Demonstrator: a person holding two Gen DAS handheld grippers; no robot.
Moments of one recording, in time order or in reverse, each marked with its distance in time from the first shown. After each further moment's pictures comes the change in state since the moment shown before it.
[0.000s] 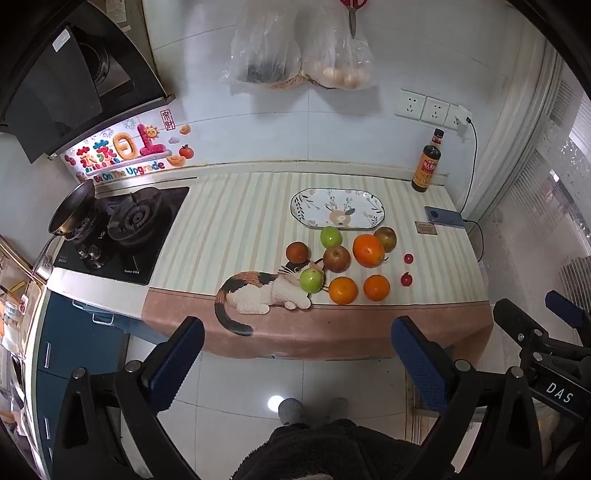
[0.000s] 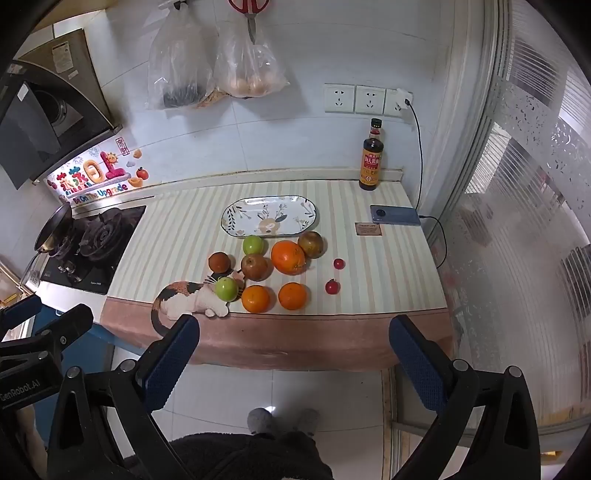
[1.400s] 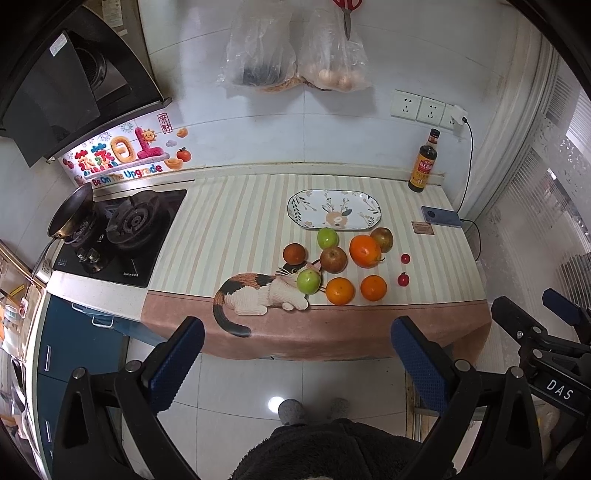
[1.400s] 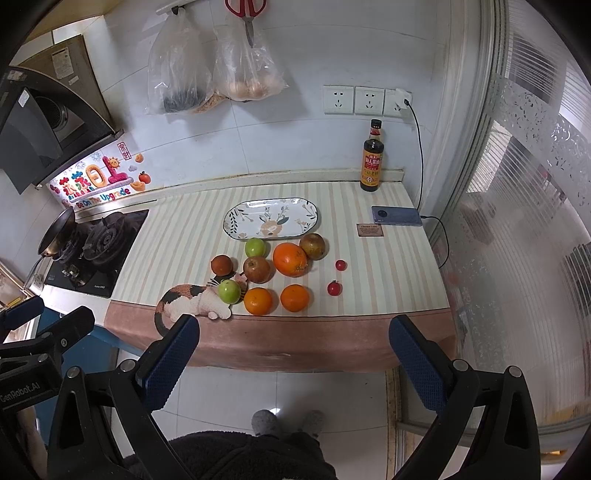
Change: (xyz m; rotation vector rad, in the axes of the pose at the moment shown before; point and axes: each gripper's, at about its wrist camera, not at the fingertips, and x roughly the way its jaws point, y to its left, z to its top) left arm -0.002 -0.014 0.003 0.003 -0.003 -0.002; right arm -0.003 0.000 -0.001 0.005 -0.005 0.016
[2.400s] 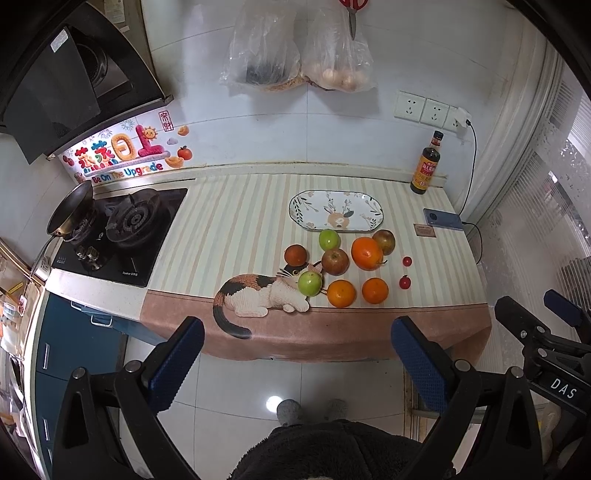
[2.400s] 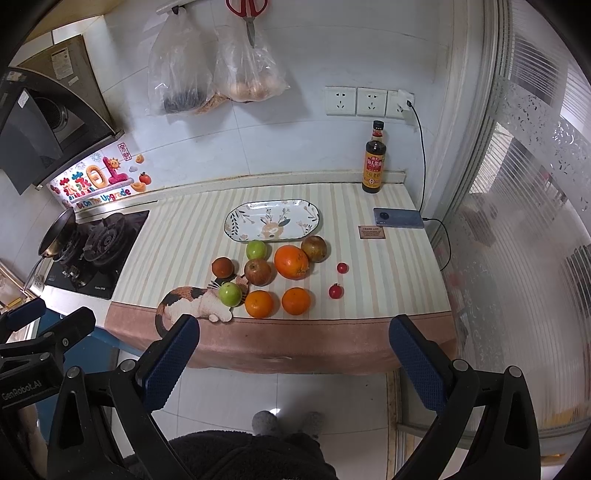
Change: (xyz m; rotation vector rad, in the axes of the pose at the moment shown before) left arm 0.003 0.008 -0.002 -0.006 0.001 -0.005; right arm -0.003 0.003 0.003 0.001 -0.001 0.002
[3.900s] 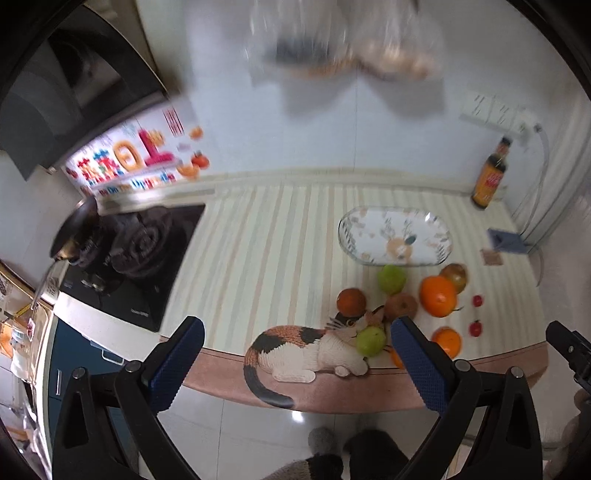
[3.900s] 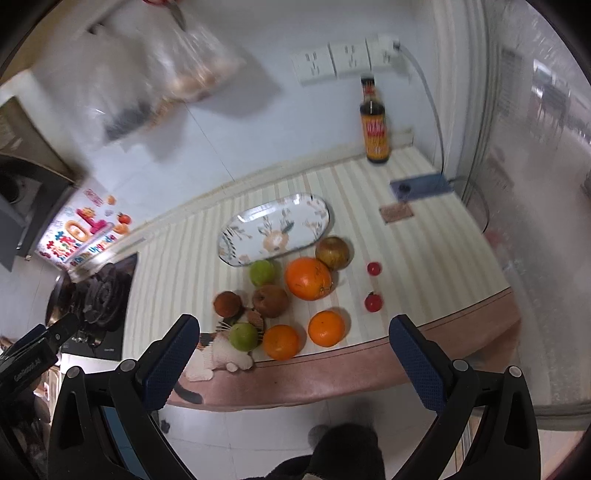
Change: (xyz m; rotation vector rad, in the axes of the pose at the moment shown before) left arm 0.160 0.055 0.088 0.003 0.025 0.124; right arm 0.180 -0.020 0.051 0.261 0.081 0.075
